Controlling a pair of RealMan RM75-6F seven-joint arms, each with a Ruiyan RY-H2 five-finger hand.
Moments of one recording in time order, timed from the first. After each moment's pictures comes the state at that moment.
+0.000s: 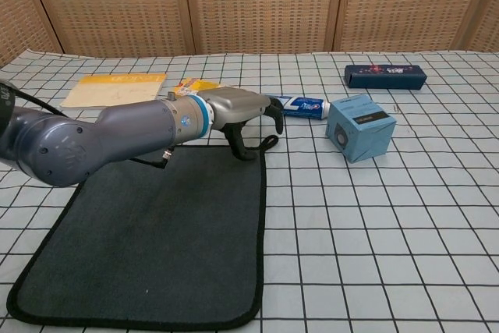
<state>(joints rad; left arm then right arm) -1.14 -1.96 -0.26 -0.79 1.24 0.55 0.16 0.08 -1.08 0.17 -1.51 -1.31 1.45 0.03</state>
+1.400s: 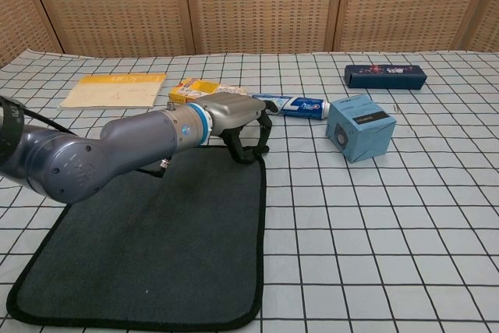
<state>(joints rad) -1.13 -2.02 -0.24 -0.71 1.21 0.60 0.13 0.08 -1.07 0.18 -1.51 -1.32 1.45 0.07</state>
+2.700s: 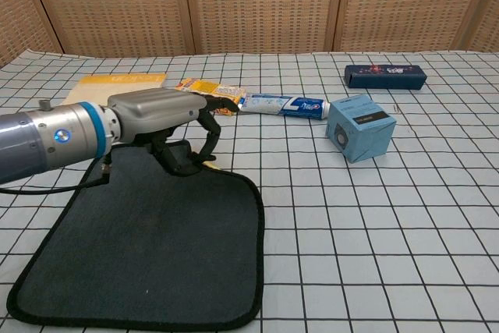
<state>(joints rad) -0.87 -1.58 -0.08 -1.45 1.26 0.85 0.26 0.07 -1.06 0.16 -1.55 -1.37 1.48 0.07</state>
